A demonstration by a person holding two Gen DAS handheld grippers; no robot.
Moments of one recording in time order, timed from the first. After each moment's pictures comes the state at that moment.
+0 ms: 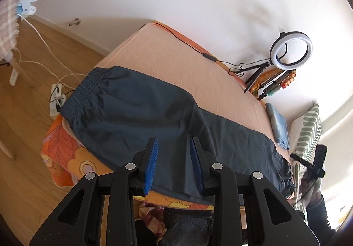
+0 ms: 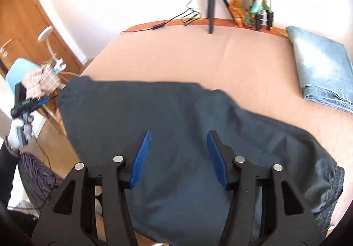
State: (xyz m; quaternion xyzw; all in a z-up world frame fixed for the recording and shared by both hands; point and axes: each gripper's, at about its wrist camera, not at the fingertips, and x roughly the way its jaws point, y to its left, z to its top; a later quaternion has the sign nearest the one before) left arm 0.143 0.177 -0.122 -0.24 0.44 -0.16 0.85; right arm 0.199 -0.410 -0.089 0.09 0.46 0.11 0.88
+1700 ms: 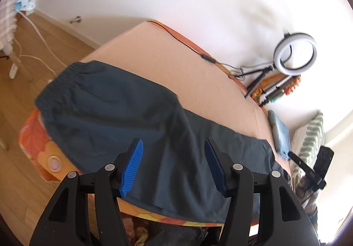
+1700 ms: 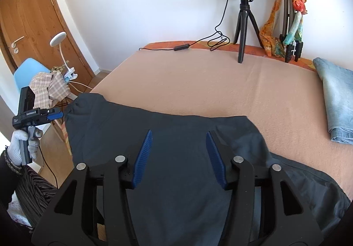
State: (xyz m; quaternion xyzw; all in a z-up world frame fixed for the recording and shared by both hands) left arm 0.150 0.157 -0.119 -0.27 0.42 -0.10 0.86; right arm 0.229 -0.327 -0.072 0.07 0.40 0.17 0.90
